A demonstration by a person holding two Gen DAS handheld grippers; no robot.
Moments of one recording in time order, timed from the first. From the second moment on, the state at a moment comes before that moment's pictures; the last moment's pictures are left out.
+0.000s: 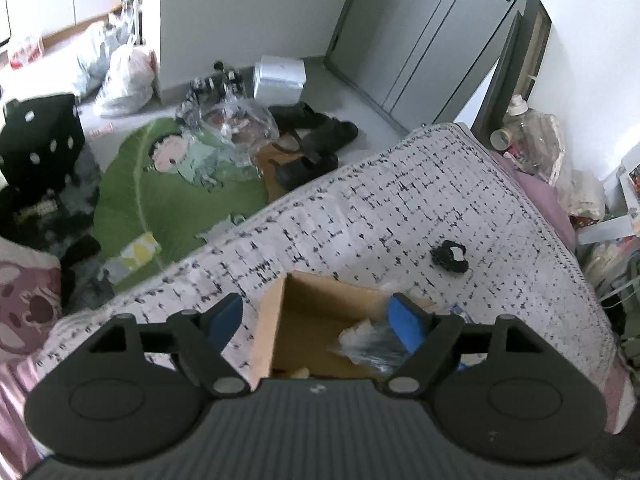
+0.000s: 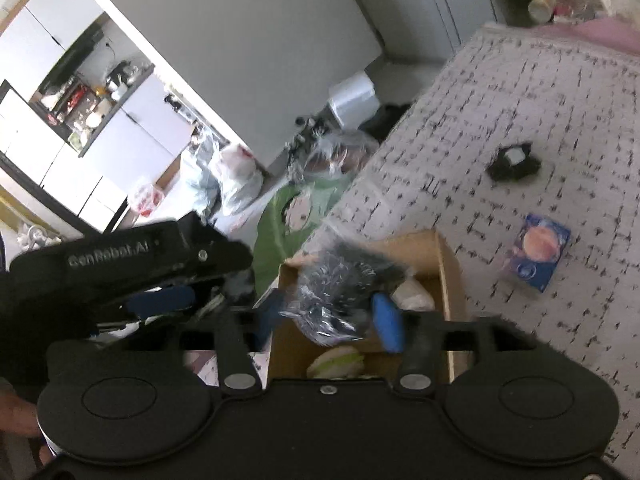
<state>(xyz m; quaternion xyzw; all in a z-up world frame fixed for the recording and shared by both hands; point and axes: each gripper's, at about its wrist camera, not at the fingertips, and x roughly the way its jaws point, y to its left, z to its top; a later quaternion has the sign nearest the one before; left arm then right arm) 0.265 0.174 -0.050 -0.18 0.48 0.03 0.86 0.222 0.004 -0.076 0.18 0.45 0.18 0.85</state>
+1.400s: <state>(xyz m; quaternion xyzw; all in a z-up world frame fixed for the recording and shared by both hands) 0.390 0.028 -0.075 -0.09 0.53 -0.11 0.84 0.281 -0.139 -0.144 0.24 0.49 0.02 0.84</state>
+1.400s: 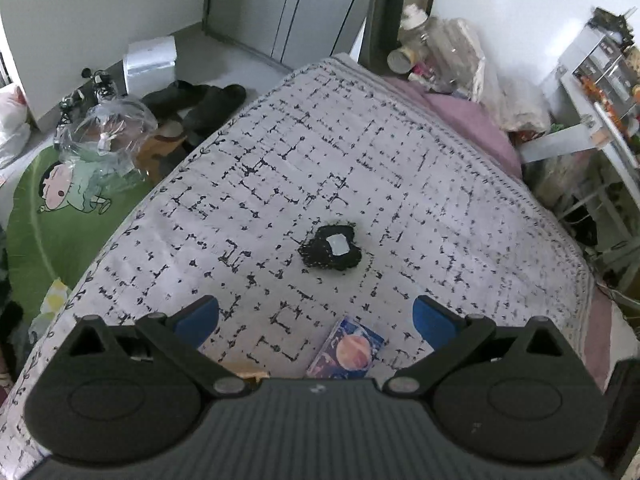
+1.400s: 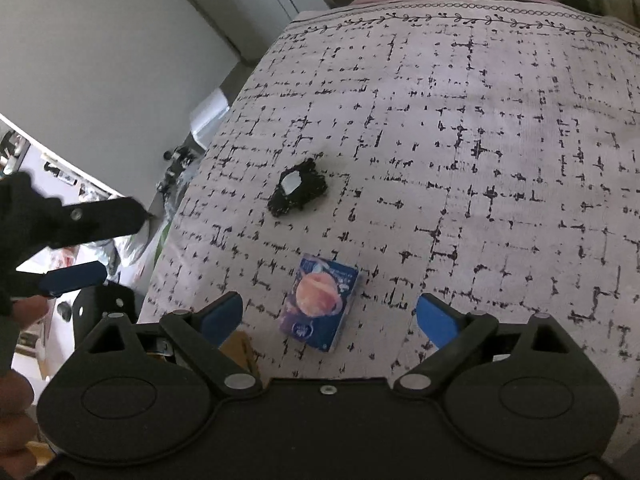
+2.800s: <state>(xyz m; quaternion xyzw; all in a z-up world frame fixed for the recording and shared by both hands) 0.489 -0.040 -0.197 -0.04 0.60 -0.11 0.79 0.309 -0.148 -0.192 0.24 0.49 -0.08 0.84</state>
